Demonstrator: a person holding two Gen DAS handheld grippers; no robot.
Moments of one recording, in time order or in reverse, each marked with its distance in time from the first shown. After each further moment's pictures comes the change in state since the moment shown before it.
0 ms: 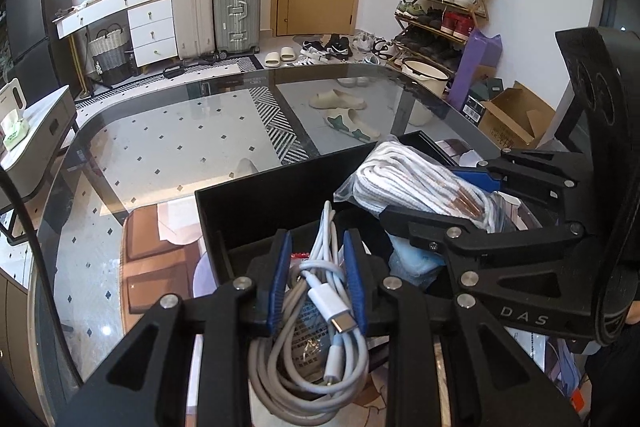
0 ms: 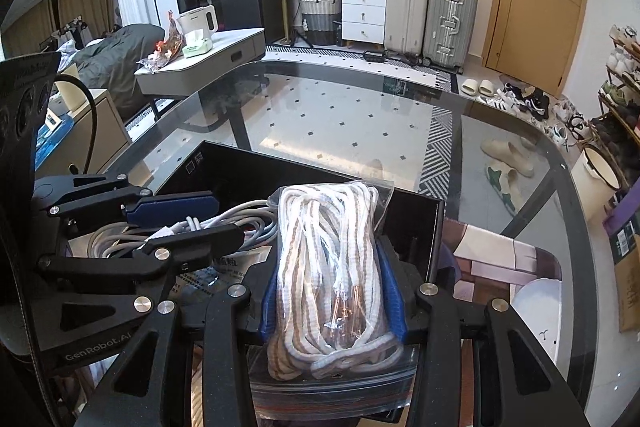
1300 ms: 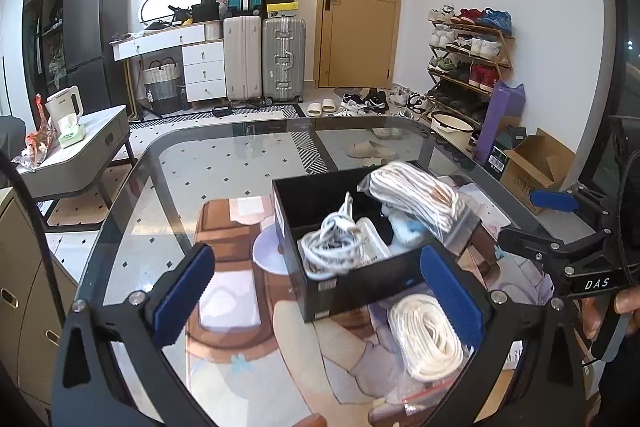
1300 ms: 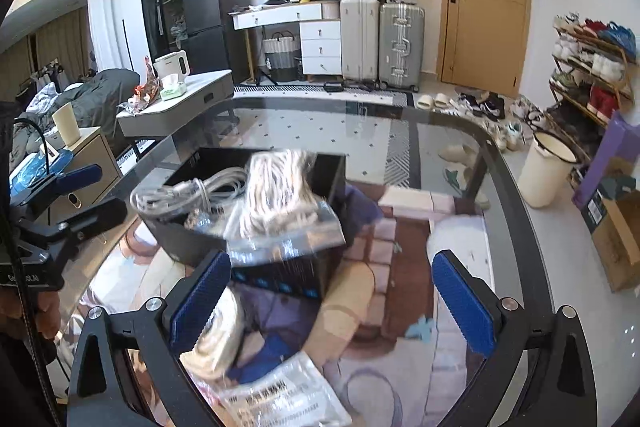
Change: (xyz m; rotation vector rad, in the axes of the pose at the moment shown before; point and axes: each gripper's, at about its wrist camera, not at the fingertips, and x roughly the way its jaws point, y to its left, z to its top) left arm -0.092 -0.003 -0.050 -0.072 -0.216 0.145; right arm -0.116 -0.019 -0.086 0.127 -0.135 -0.105
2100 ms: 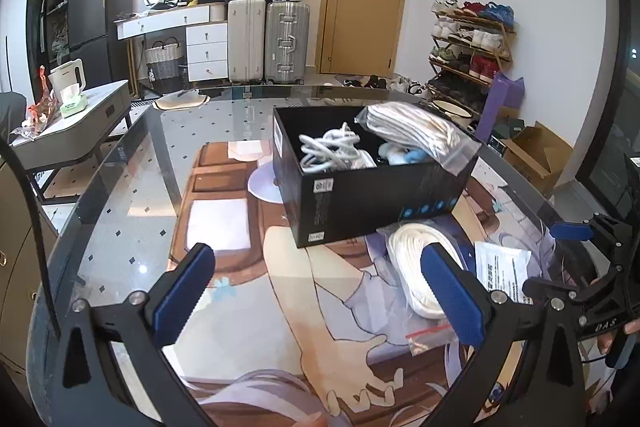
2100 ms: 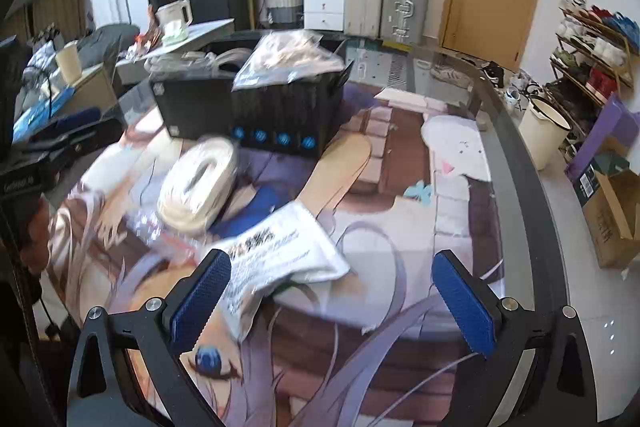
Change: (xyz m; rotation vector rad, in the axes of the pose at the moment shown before) left arm -0.003 -0.009 -0.062 -0.031 0.037 -0.012; right arm -0.015 0.009 -0.095 -0.080 0.157 -0.020
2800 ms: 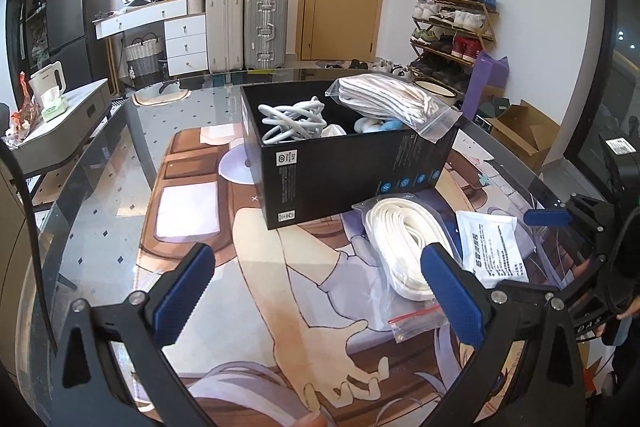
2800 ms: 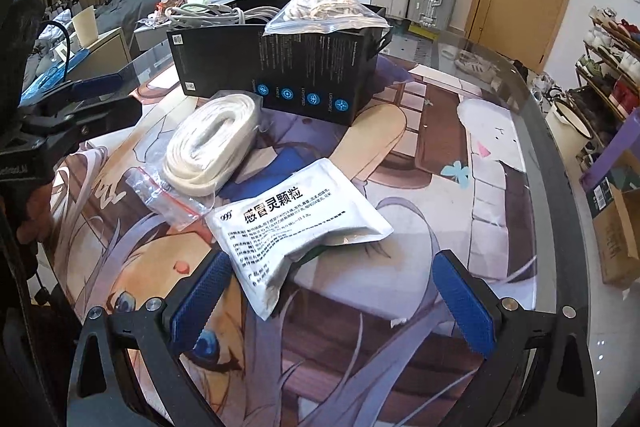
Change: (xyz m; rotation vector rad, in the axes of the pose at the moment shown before) left arm 0.007 -0.012 -0.009 0.047 0.053 -0.052; right arm 0.026 0.009 -0.004 -0.073 0.067 0.057
